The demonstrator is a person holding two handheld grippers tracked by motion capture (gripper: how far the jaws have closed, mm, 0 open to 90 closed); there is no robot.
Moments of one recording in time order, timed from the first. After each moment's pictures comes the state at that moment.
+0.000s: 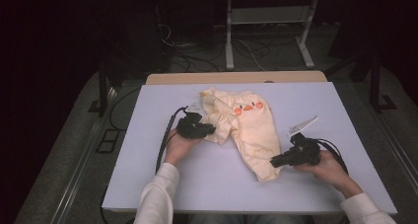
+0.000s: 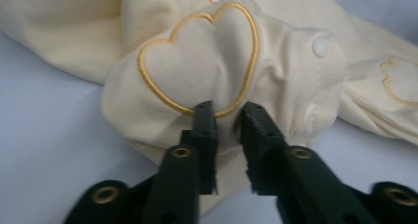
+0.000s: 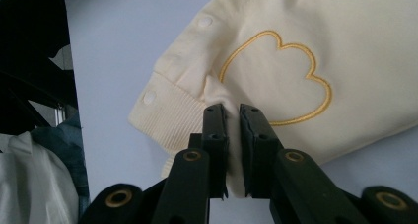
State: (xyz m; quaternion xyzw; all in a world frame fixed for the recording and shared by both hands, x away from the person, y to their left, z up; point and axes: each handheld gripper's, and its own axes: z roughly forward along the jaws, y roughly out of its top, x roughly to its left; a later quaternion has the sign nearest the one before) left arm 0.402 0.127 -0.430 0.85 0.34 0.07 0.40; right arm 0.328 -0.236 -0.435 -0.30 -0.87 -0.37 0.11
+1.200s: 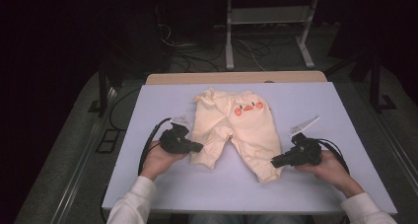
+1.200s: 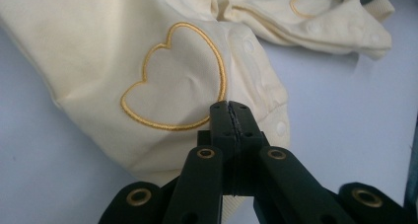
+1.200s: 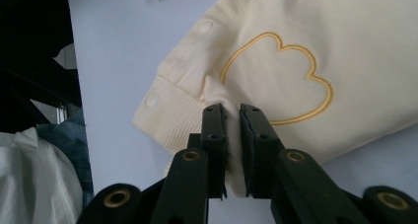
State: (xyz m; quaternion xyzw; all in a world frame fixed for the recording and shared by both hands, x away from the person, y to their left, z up) left arm 0.343 0.166 -0.399 0.89 0.29 -0.01 0.36; right arm 0.327 -0.238 -0.433 -0.30 -0.87 -0.37 0.11
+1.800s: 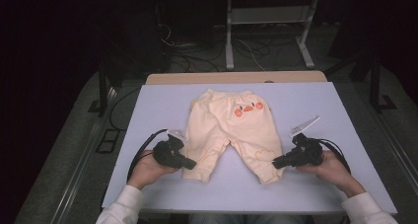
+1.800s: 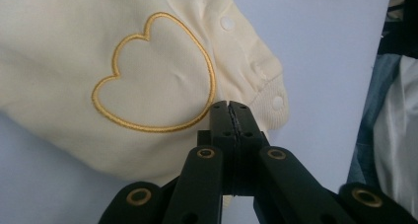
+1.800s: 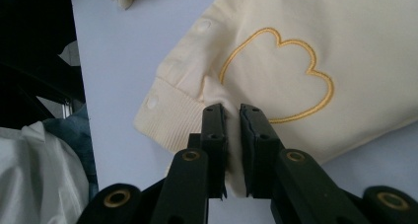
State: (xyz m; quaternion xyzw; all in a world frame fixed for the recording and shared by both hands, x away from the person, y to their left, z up) left arm 0.322 0.180 -0.410 0.92 0.25 -0.08 0.30; right arm 0.327 -0.241 -0.435 -0.30 -0.87 -0.36 0.12
